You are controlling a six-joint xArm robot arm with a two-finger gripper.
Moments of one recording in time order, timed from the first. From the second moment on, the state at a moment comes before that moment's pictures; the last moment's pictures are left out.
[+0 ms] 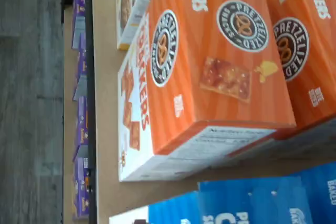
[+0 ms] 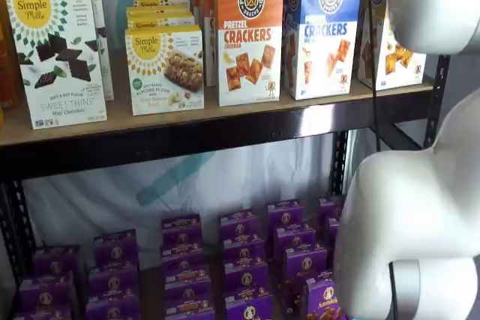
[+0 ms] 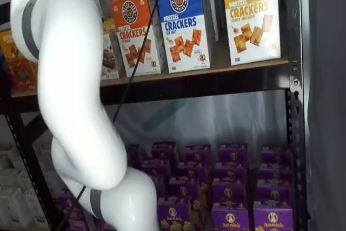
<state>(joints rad) -0.33 -0.30 -1.62 0.48 1.63 -1.72</state>
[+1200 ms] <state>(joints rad) -0.26 -0.17 -1.74 0.29 1.77 -1.73</state>
